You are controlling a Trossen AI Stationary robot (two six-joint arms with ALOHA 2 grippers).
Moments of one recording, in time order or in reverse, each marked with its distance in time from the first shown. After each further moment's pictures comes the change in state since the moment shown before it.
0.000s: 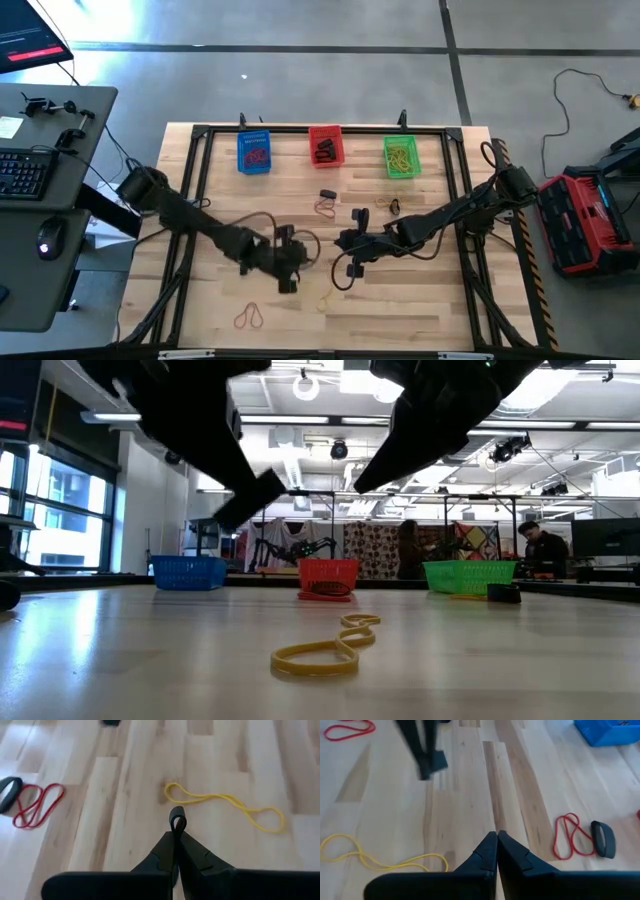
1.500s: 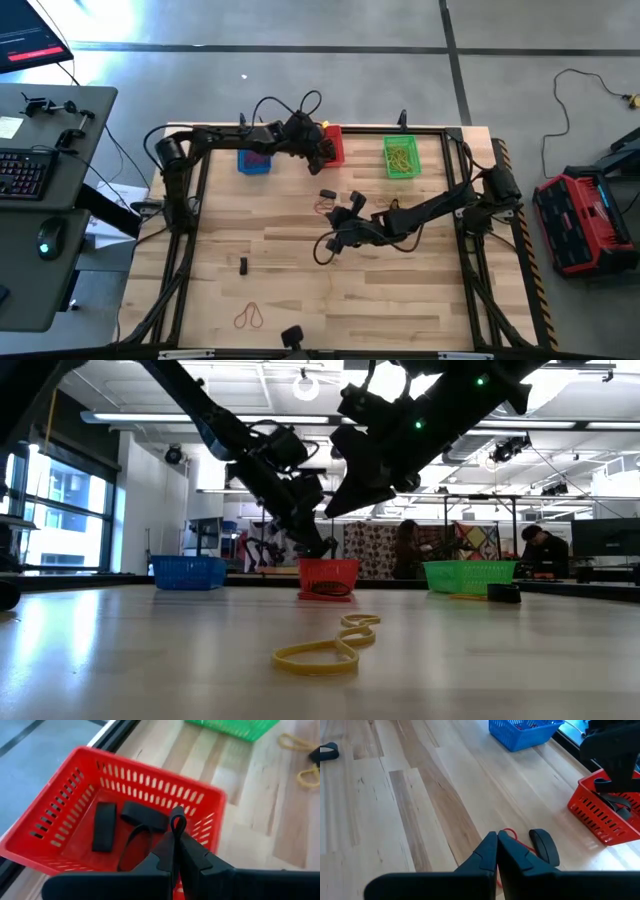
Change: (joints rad) left arm 0.992 0.225 0.149 0.263 0.516 0.424; right arm -0.123 0.124 0.000 0.188 0.242 0.083
